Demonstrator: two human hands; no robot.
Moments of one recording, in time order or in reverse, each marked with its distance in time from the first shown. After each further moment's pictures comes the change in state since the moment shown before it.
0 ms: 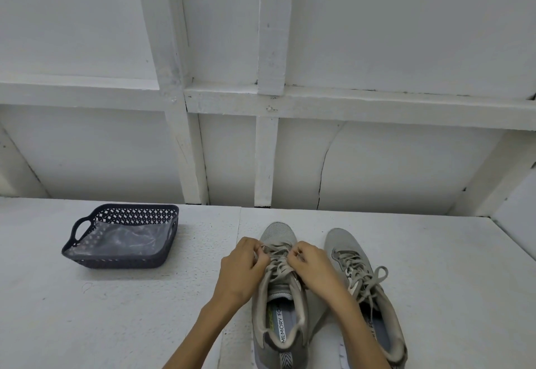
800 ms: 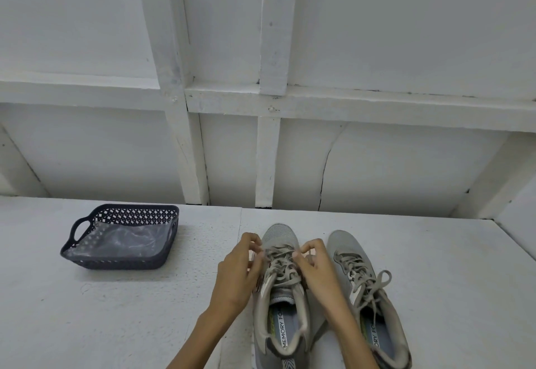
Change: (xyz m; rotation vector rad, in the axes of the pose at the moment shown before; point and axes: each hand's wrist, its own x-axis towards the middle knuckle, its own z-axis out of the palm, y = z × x) left_hand -0.004 -0.011 0.003 -0.119 0.085 0.096; right_hand -0.003 0.015 0.018 0.443 0.216 0.084
